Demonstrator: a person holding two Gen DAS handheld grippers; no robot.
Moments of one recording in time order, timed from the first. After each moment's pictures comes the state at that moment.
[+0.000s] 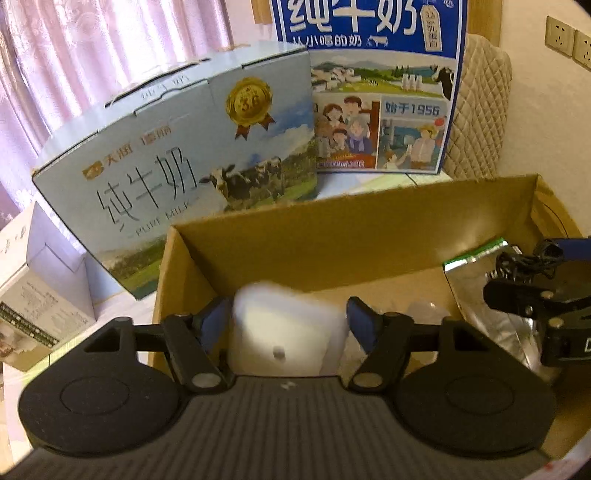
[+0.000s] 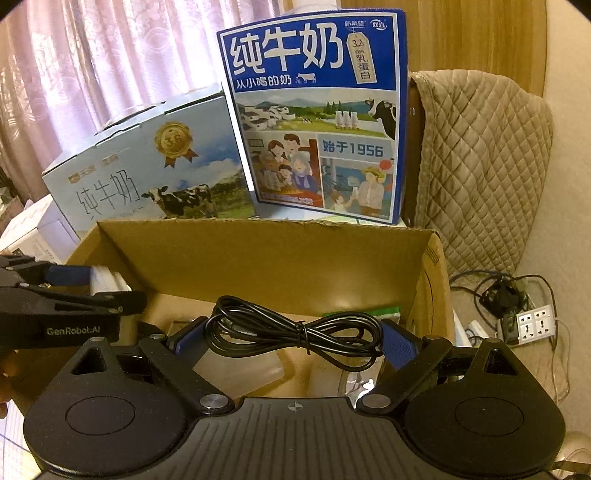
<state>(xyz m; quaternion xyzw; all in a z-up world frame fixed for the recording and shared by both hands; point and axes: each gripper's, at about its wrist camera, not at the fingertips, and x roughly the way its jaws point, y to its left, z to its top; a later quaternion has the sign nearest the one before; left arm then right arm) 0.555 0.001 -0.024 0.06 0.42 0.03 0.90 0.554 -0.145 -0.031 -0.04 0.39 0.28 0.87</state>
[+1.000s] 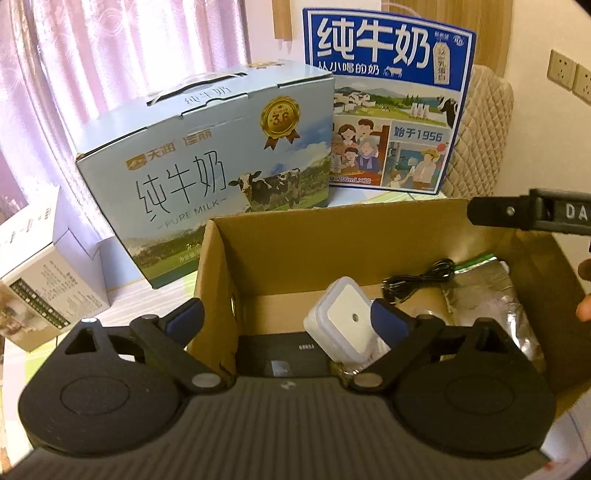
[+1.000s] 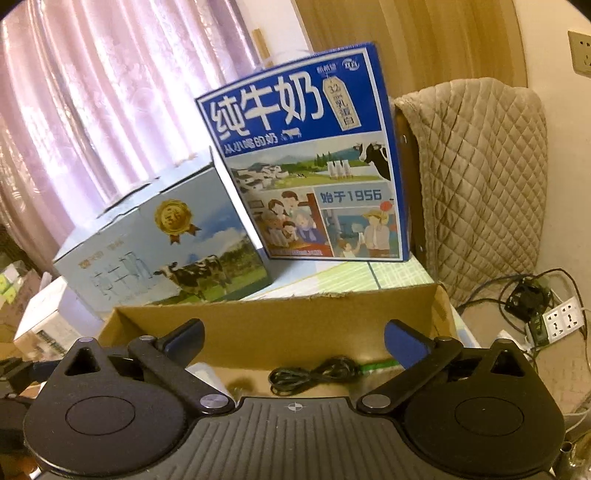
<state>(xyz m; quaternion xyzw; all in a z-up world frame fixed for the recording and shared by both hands) 0.520 0.022 -0.001 0.02 0.40 0.03 0.92 0.569 -0.156 -0.001 0.06 0.36 0.29 0.88</state>
